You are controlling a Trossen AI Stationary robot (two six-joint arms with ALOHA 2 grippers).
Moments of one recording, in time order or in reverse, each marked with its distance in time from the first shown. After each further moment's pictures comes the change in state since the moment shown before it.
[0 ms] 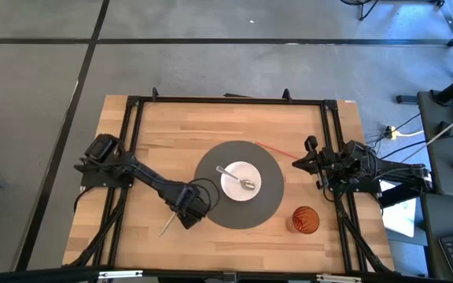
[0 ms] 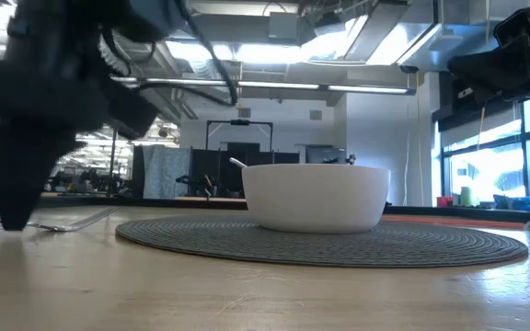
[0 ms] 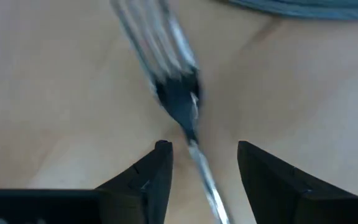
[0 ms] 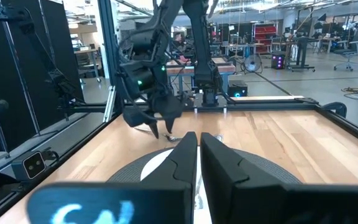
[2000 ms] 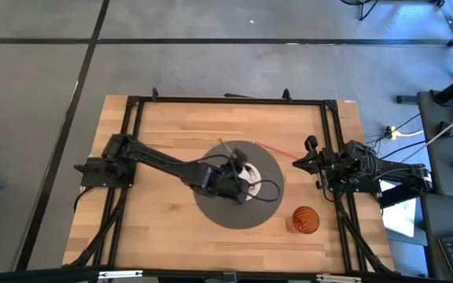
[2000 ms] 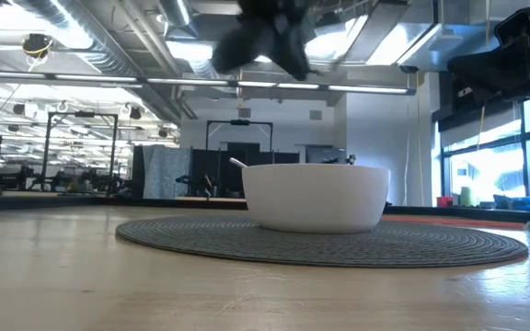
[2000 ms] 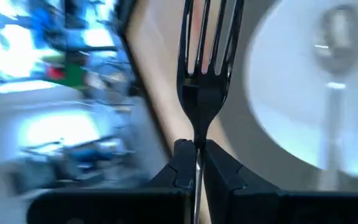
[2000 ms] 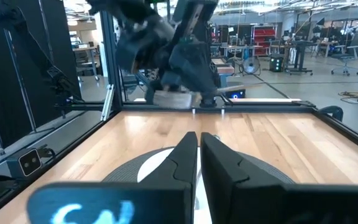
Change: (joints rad) left arm 0.171 0.121 0.572 0.159 -0.896 1.810; right arm 0.000 0.000 0.000 0.002 0.004 -0.026
